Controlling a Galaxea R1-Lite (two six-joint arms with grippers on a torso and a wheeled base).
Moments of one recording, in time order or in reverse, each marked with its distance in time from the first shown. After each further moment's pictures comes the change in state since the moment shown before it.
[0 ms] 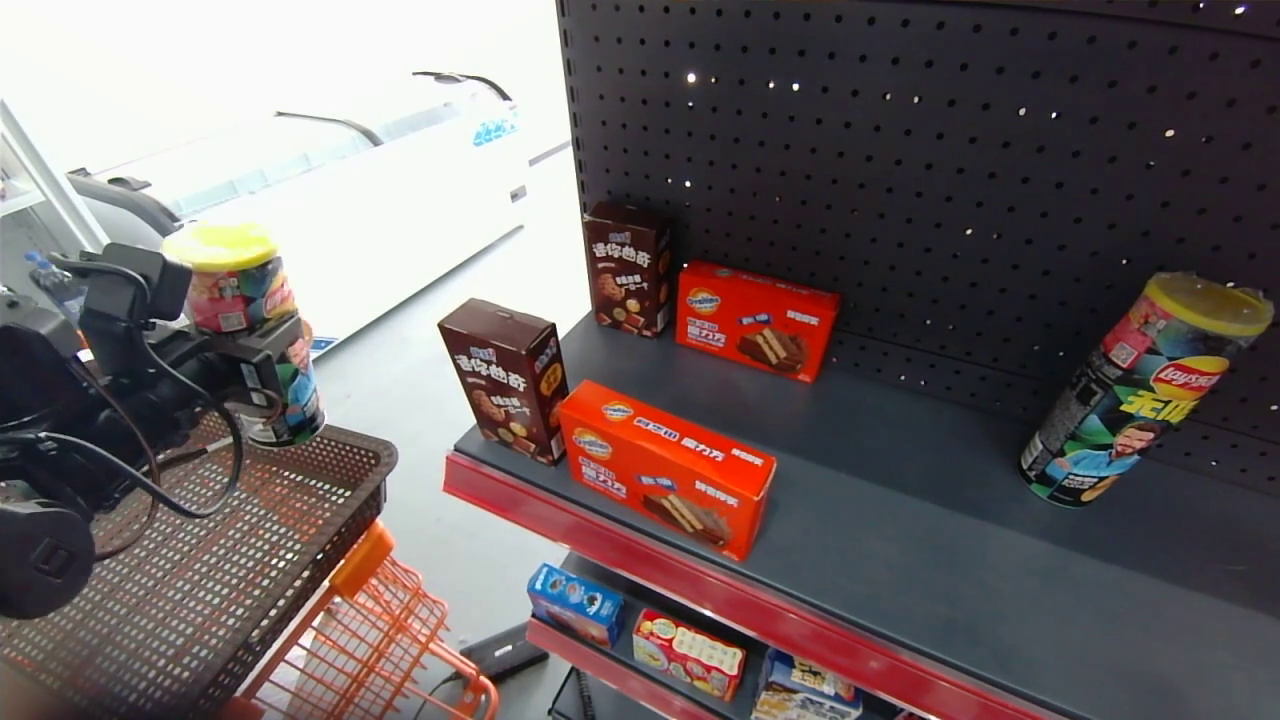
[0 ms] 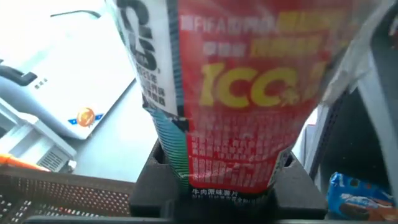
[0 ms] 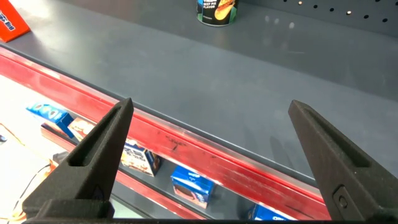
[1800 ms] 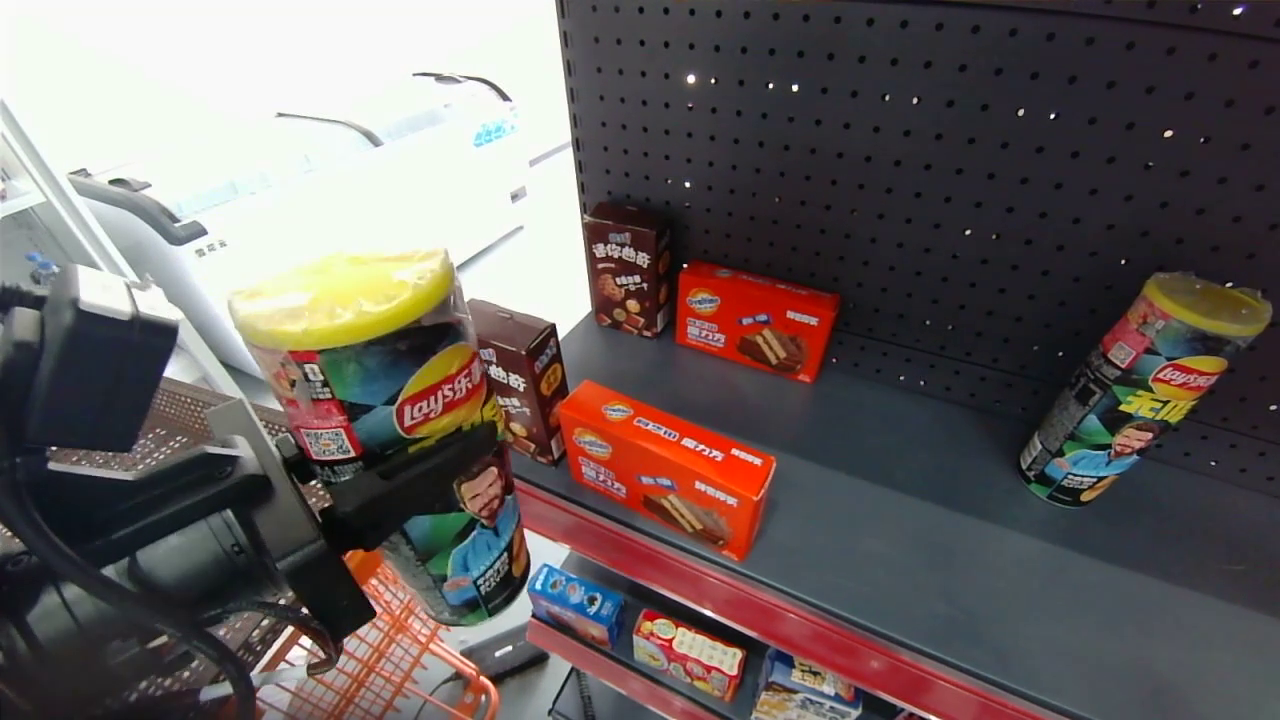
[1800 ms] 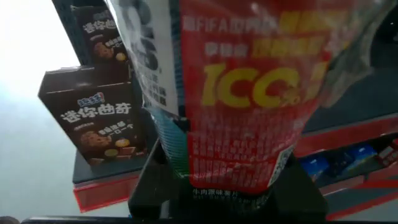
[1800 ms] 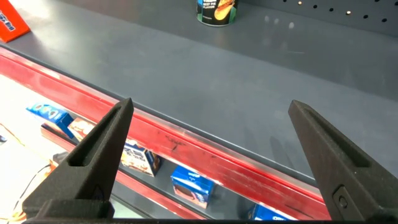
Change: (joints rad) left arm -0.777 -0.550 0.227 0.389 0.101 -0.167; right arm 0.000 0.000 0.000 0.000 0.000 0.000
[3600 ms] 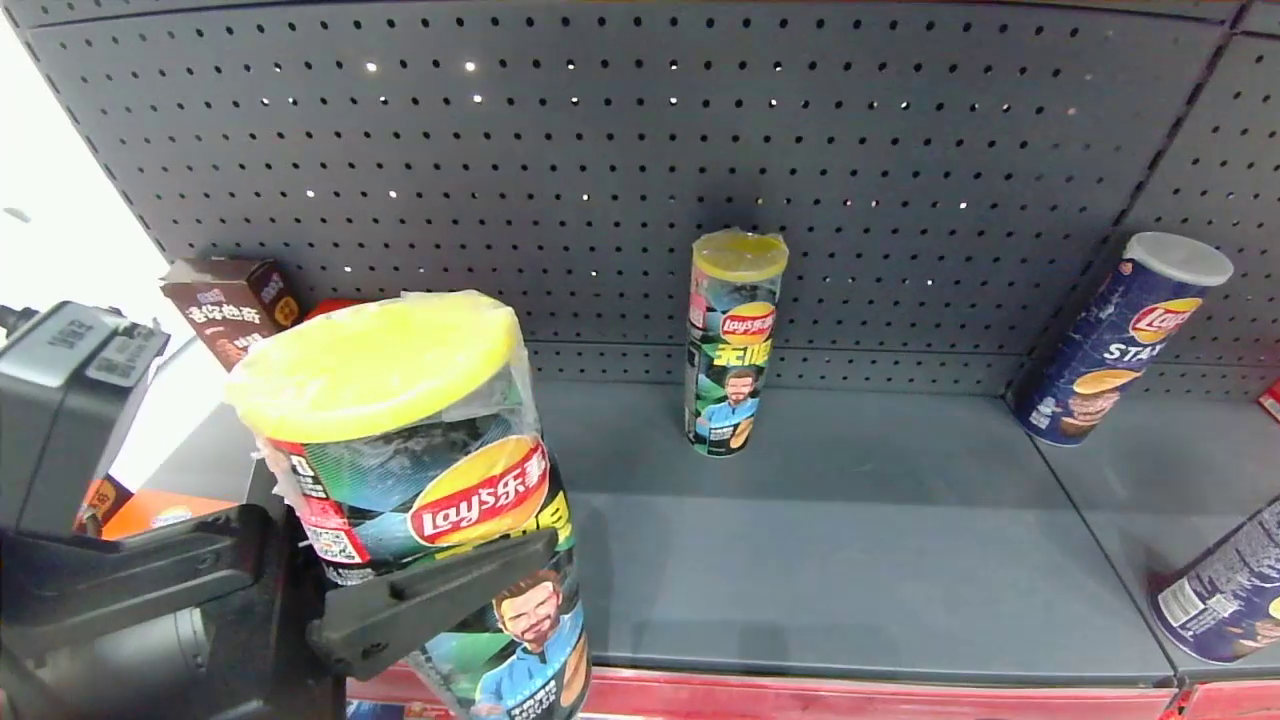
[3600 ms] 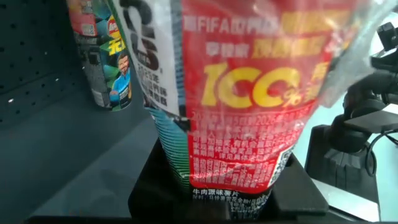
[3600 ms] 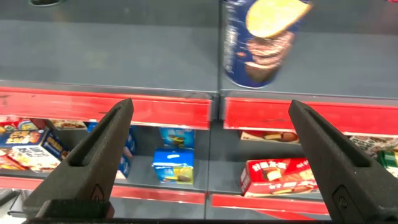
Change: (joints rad) left arm -0.086 -0.026 -0.002 0.054 -0.245 -0.064; right arm 0.000 0.000 0.000 0.000 0.001 -0.001
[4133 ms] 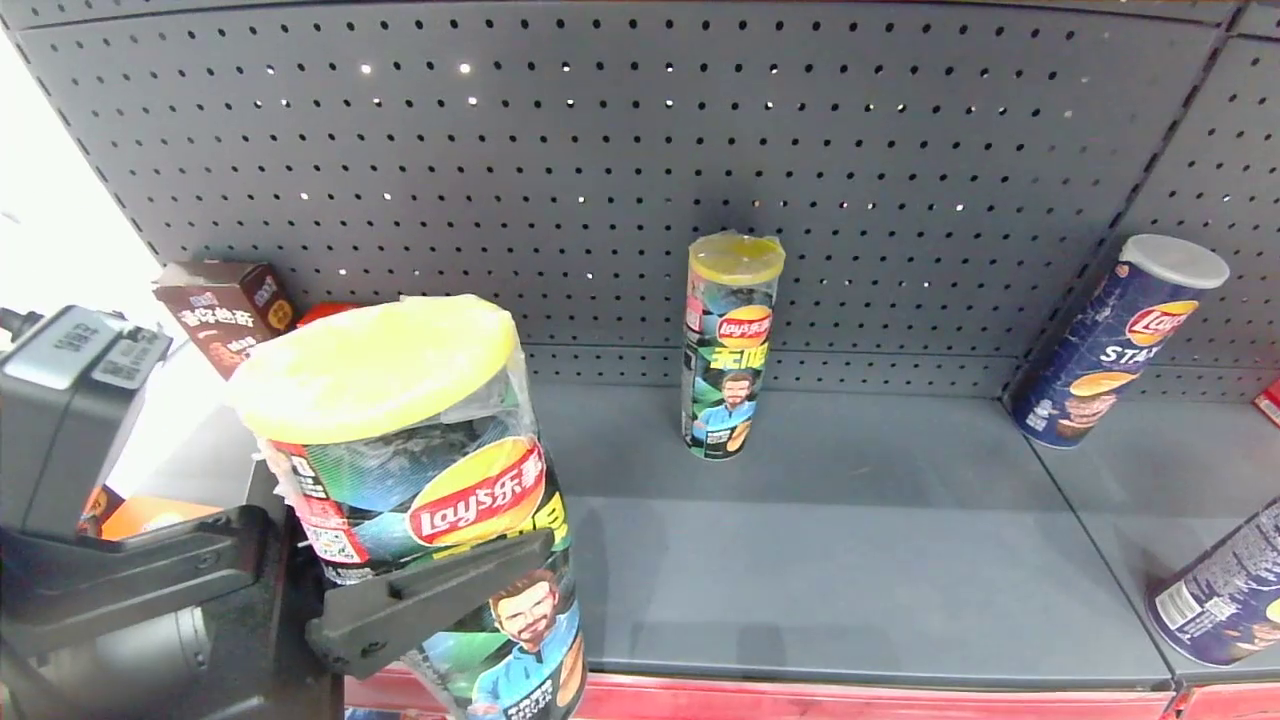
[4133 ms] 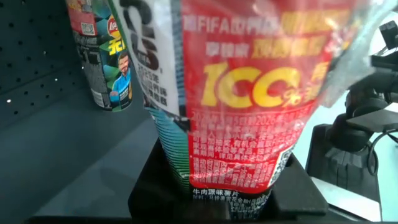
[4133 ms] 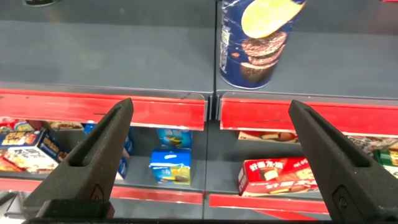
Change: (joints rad) left arm 0.004 0.000 0.001 0.000 -0.003 0.000; right arm 0.001 0.000 -0.001 0.001 0.000 0.000
